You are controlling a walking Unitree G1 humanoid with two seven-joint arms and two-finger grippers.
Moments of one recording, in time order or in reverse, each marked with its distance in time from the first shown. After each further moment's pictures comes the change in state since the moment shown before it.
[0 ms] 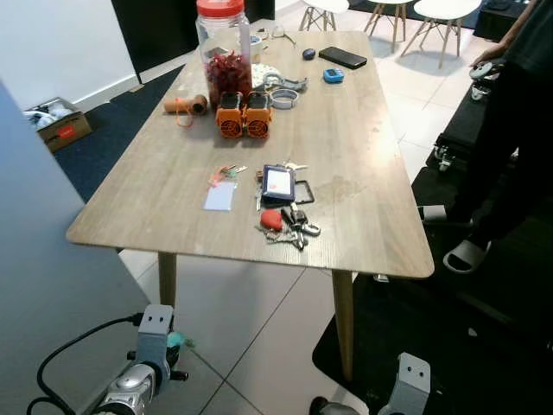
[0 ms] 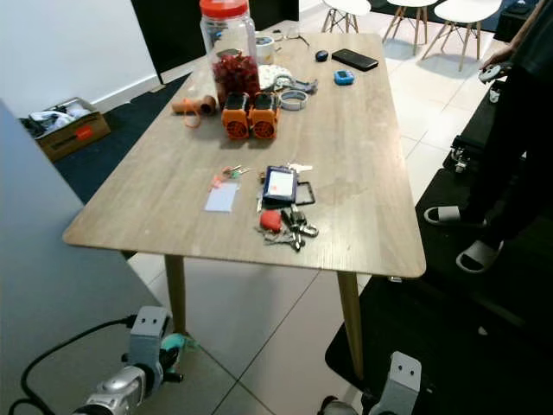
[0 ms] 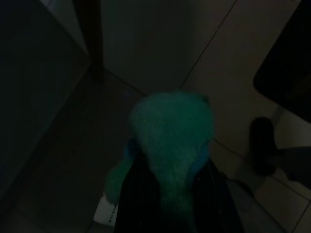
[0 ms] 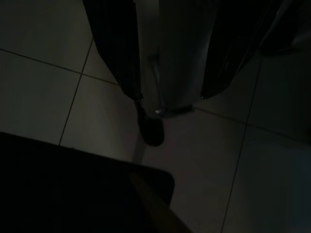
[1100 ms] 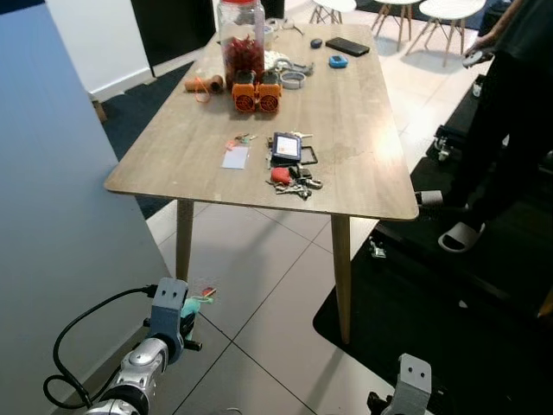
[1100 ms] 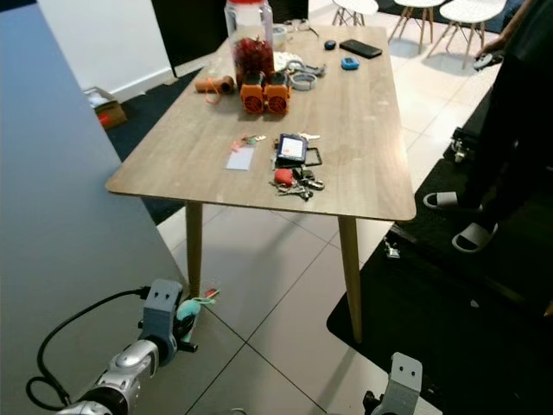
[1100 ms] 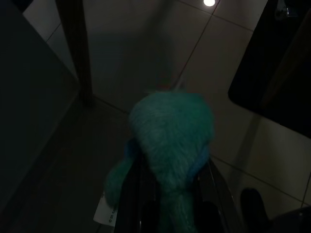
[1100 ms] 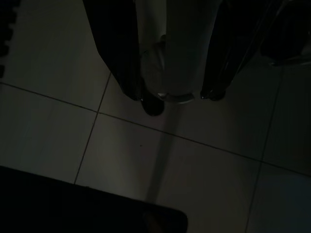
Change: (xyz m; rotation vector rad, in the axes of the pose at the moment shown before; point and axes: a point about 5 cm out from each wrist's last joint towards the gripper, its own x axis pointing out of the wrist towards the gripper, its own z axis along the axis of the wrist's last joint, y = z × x) left arm 0.006 -0.017 0.048 0.070 -0.219 -0.074; right arm 0.001 -0.004 0.004 -0.046 0.001 0.001
